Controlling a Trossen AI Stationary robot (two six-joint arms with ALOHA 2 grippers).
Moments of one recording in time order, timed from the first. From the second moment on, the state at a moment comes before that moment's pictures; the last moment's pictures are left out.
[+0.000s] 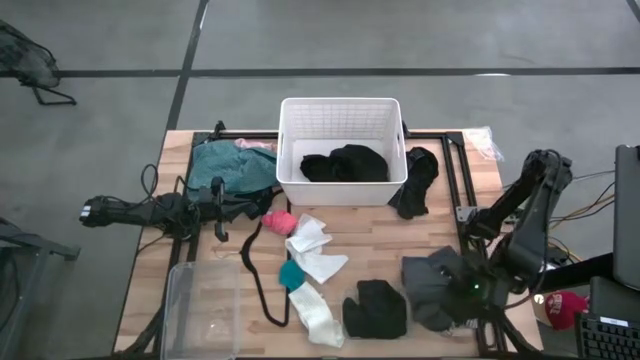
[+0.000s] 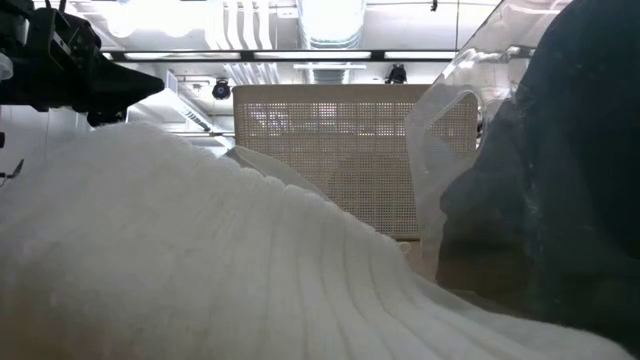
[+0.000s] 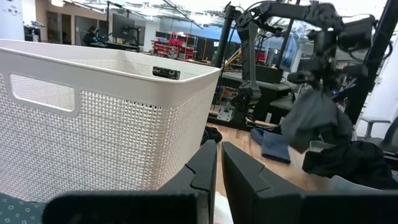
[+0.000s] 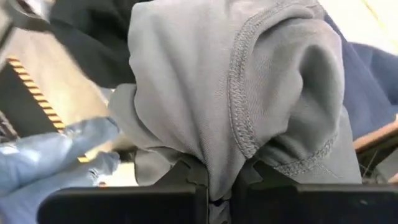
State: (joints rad) left arm -0.12 0.02 0.01 0.05 -0.33 -0.15; right arm 1.01 1.26 1.17 -1.16 0.17 1.73
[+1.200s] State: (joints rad) left arm -0.12 0.02 0.01 0.05 -0.33 -0.15; right arm 0.83 1.70 1.53 -1.04 0.45 0.85
